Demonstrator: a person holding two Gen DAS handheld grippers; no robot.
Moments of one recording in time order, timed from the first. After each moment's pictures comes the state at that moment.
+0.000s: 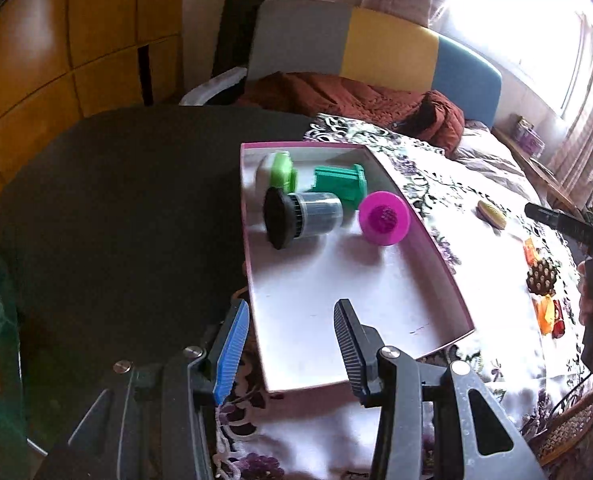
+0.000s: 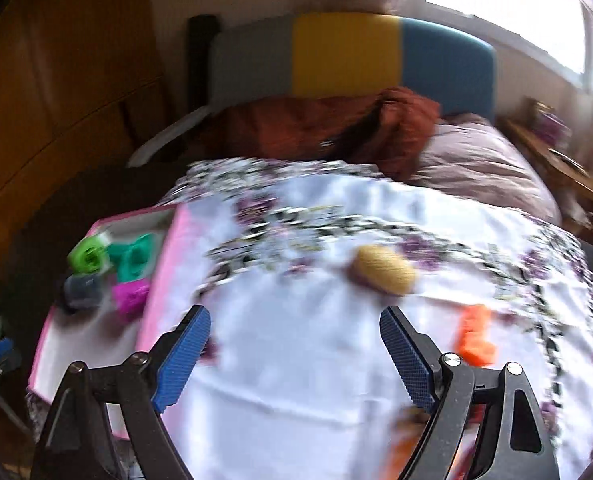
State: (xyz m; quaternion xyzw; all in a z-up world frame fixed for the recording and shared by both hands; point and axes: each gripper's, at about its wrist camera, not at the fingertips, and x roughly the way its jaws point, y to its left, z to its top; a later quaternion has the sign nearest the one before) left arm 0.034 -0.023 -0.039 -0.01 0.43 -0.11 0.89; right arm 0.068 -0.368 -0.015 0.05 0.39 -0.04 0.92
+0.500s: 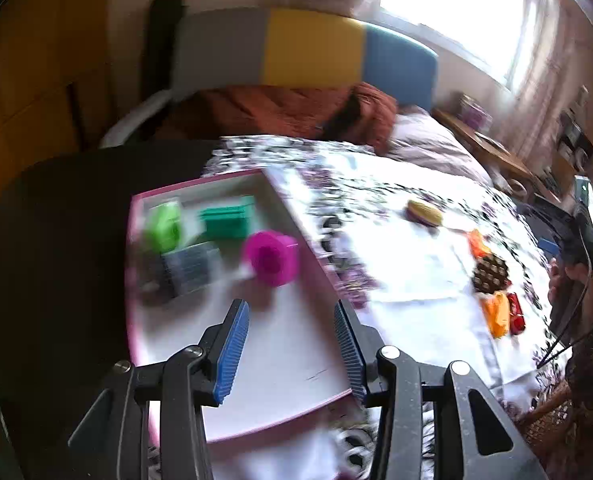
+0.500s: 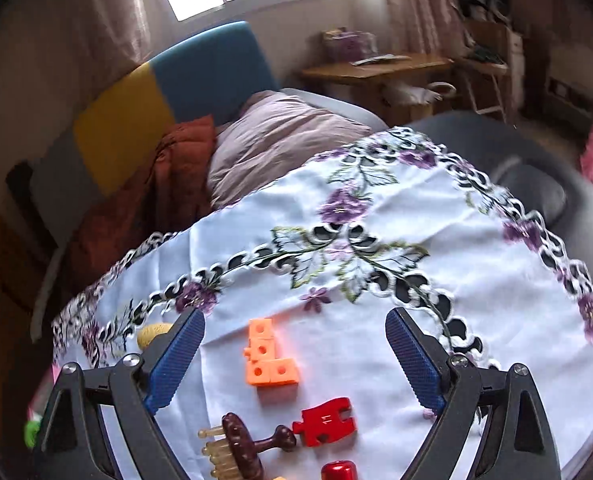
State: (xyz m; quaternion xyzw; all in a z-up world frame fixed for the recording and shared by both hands) left arm 0.054 -0.120 -0.010 0.04 0.42 -0.22 0.88; right arm 0.011 -0.559 -0.026 0.28 0.32 -0.30 0.85
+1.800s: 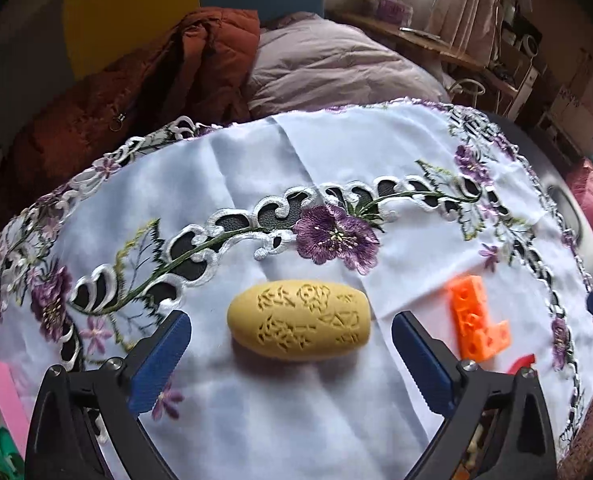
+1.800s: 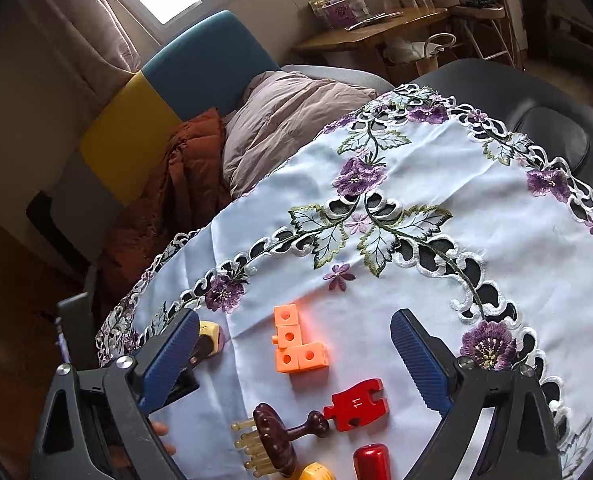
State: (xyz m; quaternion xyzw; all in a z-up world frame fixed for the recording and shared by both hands) left arm 0.207 -0.427 -0.102 0.18 0.48 -0.34 0.79; right arm 0.006 -0.565 -0.035 0.37 0.32 -0.25 0.84
